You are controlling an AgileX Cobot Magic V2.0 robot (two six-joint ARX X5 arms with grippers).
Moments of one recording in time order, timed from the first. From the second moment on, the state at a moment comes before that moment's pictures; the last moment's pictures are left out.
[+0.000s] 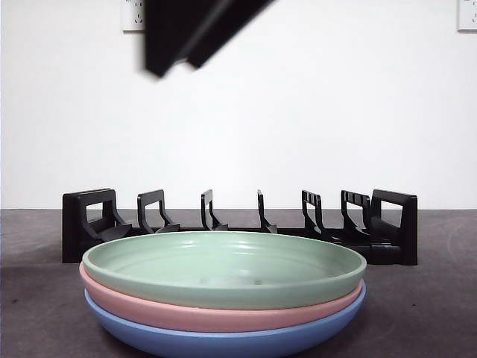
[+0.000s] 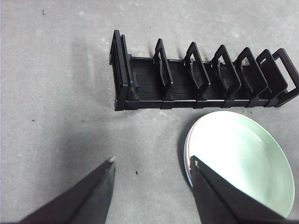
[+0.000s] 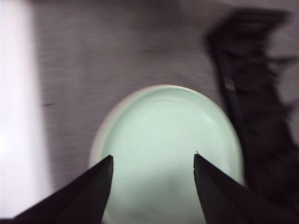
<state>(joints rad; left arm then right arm) -0.25 0.53 0.88 -0.95 0.14 -0.25 1.29 1.27 1.05 -0.64 0.30 -0.15</state>
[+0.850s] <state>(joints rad) -0.25 0.53 0.88 -0.97 0.14 -0.25 0.48 0.95 0.88 -0.67 0.12 -0.14</state>
